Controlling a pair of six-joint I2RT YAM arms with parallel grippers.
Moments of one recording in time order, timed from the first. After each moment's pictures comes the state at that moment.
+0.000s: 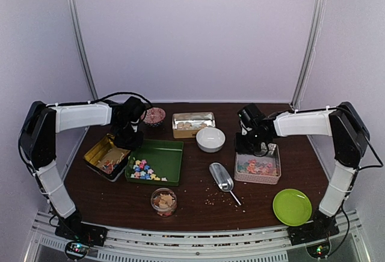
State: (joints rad) left arm -0.51 1.78 1.28 -0.78 -0.21 -0.41; right arm 0.59 1.80 1.17 -0.41 0.04 0.61
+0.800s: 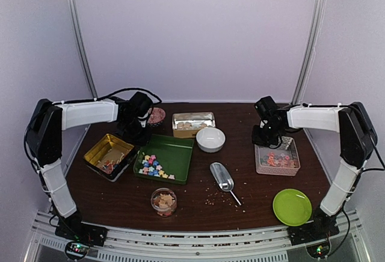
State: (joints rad) left arm -0.55 1.84 1.37 -0.74 -0.13 -0.39; right arm 0.42 1.75 1.18 -0.53 0.14 0.60
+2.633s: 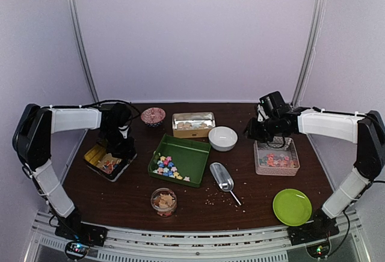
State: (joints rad) left arm -0.38 1.73 1.14 -0.73 0.02 -0.40; right arm 0.47 1.57 1.07 -0.33 -0.08 0.60
